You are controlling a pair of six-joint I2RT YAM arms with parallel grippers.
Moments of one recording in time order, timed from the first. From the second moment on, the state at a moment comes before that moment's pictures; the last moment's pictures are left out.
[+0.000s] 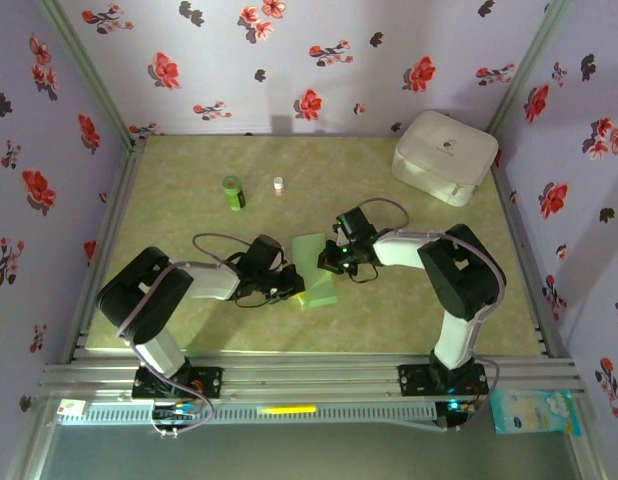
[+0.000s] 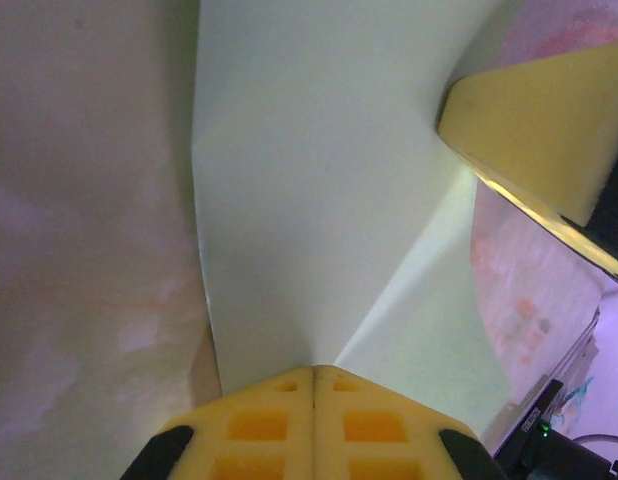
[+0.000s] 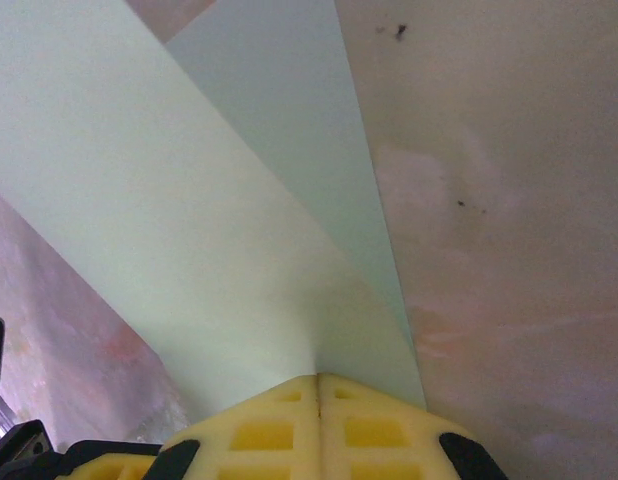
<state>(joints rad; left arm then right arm) -0.74 1.67 0.64 0.14 0.45 -1.01 0.59 1.82 0.91 -0.13 -0.45 0.80</state>
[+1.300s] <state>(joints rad) -0.83 1.56 0.61 -0.07 0.41 -0.85 0.60 1.81 0.90 -0.12 -0.44 0.82</state>
